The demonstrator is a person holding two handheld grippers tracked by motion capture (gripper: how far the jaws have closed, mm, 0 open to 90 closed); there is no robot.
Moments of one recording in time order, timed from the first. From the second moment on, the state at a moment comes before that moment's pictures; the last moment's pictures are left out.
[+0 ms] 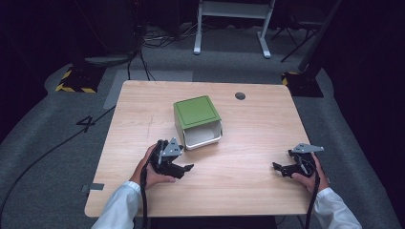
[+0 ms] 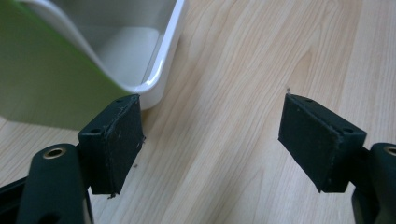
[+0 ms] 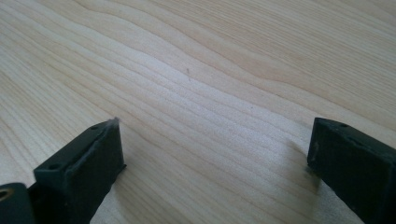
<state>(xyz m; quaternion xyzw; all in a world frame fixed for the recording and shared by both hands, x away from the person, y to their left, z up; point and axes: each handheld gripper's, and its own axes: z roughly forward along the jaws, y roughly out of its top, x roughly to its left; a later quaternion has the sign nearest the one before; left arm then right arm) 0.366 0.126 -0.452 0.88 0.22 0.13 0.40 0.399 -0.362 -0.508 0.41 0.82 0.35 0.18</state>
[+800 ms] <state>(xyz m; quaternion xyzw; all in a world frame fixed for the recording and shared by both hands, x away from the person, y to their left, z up) 0.385 0.092 -0.447 0.88 0.22 0.13 0.41 0.399 -0.362 -0.508 0.41 0.82 0.35 0.18</state>
